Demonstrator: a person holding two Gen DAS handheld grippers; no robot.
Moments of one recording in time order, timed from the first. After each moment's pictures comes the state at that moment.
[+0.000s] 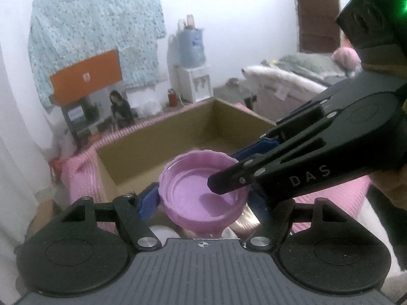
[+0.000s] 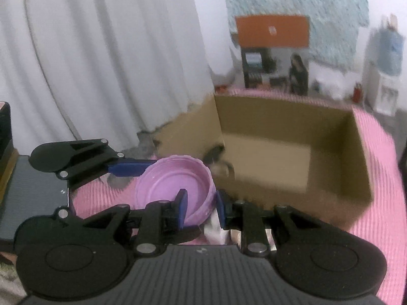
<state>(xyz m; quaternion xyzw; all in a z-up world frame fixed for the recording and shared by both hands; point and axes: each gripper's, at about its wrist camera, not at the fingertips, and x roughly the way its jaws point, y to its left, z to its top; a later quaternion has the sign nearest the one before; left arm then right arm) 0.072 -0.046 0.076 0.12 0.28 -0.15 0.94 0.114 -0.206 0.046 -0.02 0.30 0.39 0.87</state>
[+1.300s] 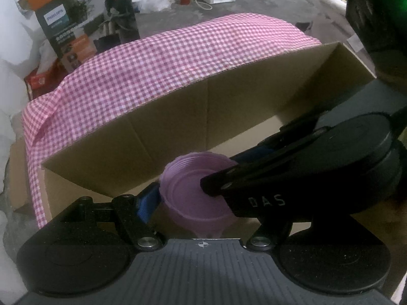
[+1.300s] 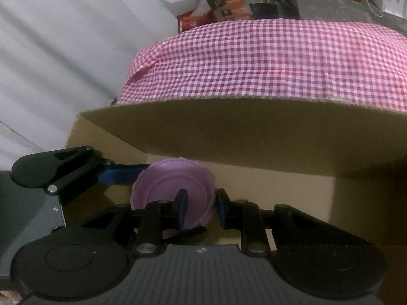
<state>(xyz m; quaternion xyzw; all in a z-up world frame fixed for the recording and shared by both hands) 0.329 -0.012 -0.011 0.07 0.53 -0.12 0.83 0.413 -0.106 -0.041 0.05 0.53 0.35 0.77</state>
